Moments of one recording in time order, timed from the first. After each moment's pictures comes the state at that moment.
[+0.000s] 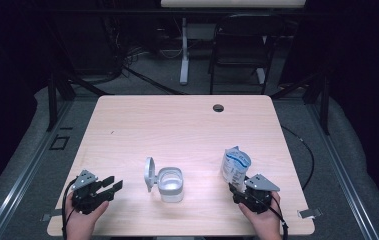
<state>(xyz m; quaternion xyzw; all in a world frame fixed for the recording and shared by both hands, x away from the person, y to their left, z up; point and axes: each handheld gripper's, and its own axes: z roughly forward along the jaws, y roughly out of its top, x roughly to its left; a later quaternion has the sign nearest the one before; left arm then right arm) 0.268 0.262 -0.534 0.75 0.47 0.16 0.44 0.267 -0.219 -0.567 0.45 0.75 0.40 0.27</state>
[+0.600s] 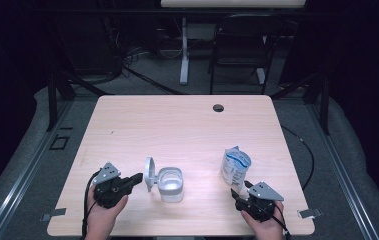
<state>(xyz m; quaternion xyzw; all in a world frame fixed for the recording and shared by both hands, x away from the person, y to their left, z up) 0.275 0.200 -0.506 0.77 0.41 0.13 0.48 0.248 -0.224 -0.573 0.45 0.74 0.41 0.28</state>
